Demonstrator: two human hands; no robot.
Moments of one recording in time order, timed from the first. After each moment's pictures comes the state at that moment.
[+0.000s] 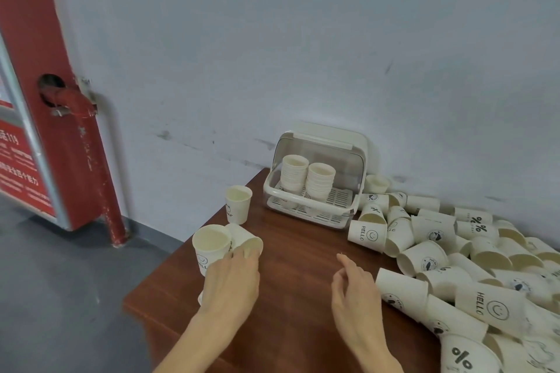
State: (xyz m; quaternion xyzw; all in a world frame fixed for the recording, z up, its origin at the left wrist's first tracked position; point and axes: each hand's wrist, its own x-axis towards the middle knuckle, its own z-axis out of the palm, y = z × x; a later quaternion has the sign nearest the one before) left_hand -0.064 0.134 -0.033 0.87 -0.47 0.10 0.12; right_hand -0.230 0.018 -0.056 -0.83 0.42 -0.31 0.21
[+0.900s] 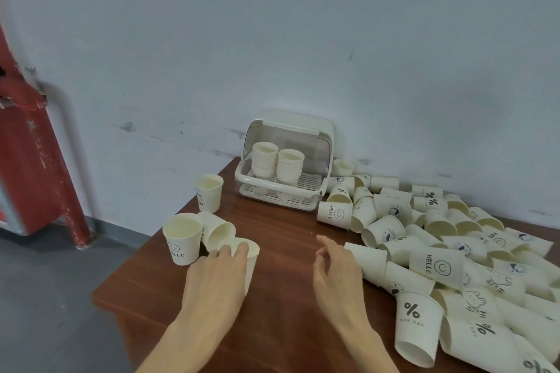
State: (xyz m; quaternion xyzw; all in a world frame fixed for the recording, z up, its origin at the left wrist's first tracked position) left_hand -0.108 0.157 -0.006 0.85 -0.51 0.09 0.07; right_hand -0.252 0.031 -0.038 -0.82 0.42 -0.34 0.21
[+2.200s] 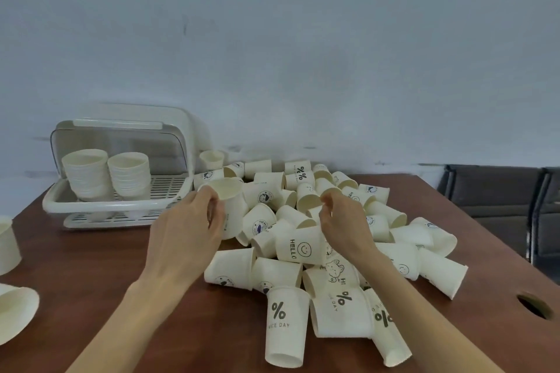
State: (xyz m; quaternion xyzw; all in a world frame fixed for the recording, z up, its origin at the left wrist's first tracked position) left_hand -0.203 -0.029 0.025 0.69 -0.61 0.08 0.39; right_hand -0.437 -0.135 0.016 -0.74 0.59 -0.30 0.08
